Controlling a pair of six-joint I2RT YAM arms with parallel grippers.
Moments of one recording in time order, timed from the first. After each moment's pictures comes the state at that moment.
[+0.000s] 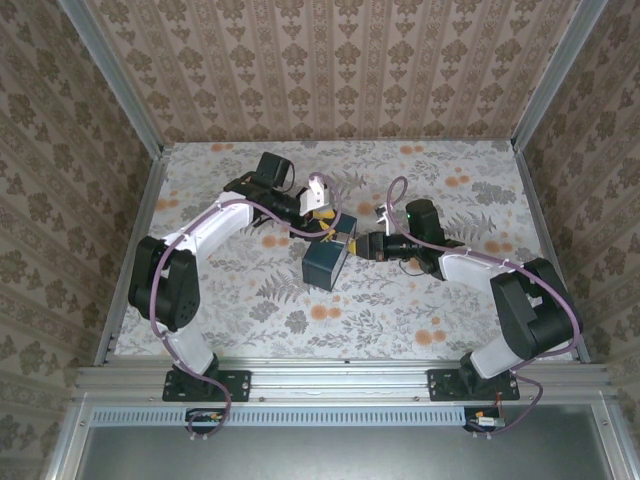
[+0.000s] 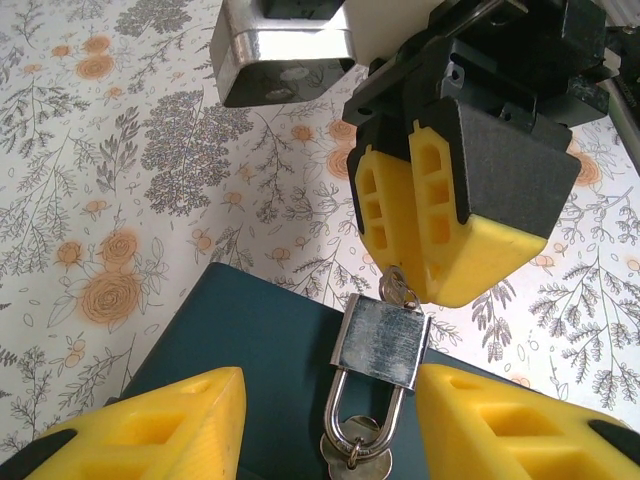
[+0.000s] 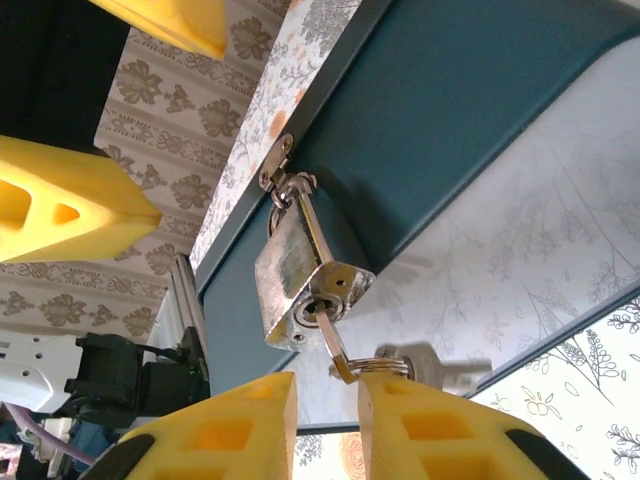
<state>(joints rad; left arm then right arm) -0.50 1.75 1.38 -0.59 0.87 0.85 0.34 1.53 0.71 0.24 -0.85 0.54</state>
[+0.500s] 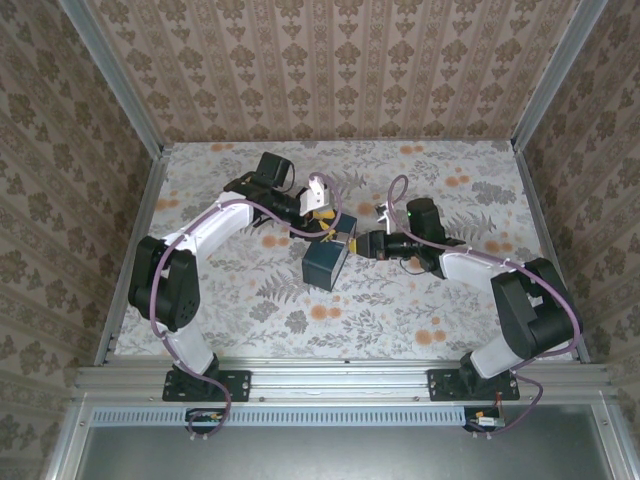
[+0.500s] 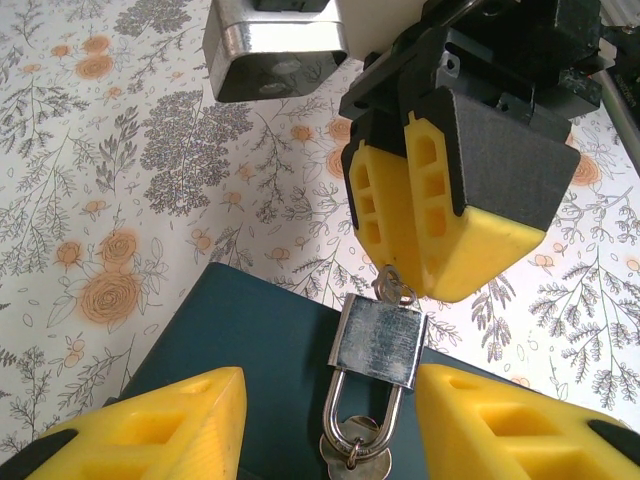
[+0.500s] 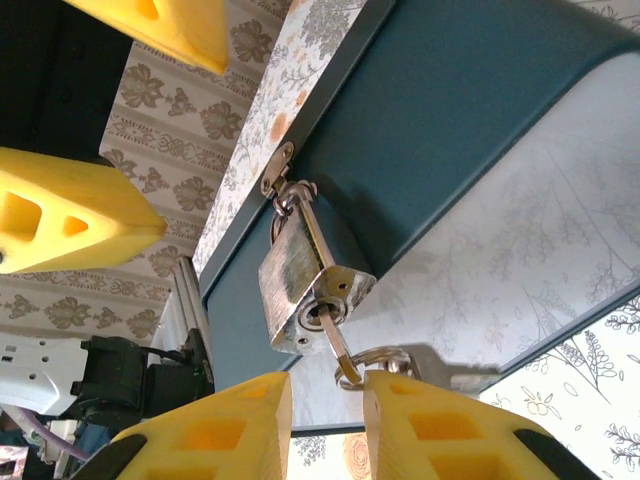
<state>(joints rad) -0.50 1.75 1.38 -0.59 0.87 0.85 0.33 1.53 0.73 0.22 -0.85 0.54</state>
